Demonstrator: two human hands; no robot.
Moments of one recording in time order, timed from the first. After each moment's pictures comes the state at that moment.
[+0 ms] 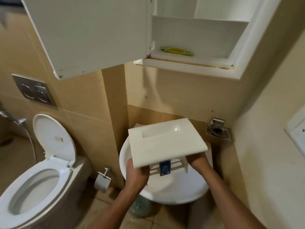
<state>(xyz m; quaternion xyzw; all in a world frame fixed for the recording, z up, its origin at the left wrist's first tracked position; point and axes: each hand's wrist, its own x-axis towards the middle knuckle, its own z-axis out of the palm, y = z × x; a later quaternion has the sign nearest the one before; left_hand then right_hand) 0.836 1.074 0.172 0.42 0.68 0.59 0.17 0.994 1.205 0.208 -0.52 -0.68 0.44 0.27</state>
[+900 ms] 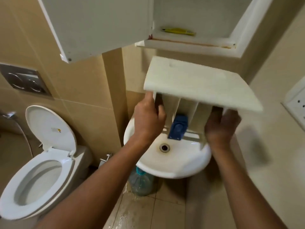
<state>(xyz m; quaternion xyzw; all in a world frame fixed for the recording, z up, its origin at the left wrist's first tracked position) 0.810 1.097 0.286 0.53 0.64 0.56 -0.06 0.983 1.161 0.266 -0.52 -0.62 0.03 0.59</state>
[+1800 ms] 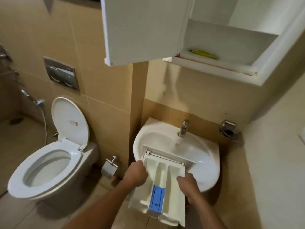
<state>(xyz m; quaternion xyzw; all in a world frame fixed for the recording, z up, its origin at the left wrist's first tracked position) 0.779 1.023 0.120 0.41 0.84 0.18 0.30 0.970 1.107 0.116 -0.63 -0.59 0.48 0.11</state>
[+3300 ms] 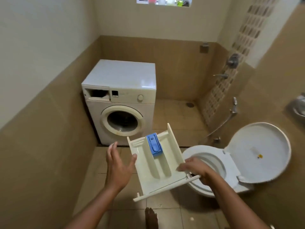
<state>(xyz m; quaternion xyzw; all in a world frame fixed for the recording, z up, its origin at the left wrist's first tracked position) 0.508 0.423 0.095 -0.17 0.86 0.47 -0.13 0.432 0.701 0.129 -0.09 -0.84 0.45 -0.31</state>
